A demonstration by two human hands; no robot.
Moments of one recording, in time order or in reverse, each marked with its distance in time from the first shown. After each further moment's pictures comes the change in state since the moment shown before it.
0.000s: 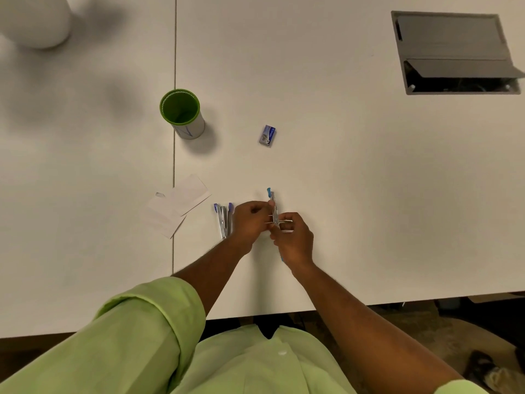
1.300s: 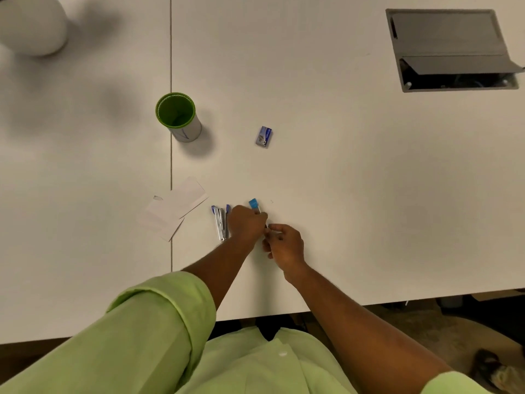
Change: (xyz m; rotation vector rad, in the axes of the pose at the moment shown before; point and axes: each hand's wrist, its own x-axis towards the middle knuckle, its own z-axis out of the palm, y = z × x) left_hand 0.001 0.004 0.009 0.438 0.249 0.030; right_hand -0.008 0.001 0.009 0.056 -0.091 0.154
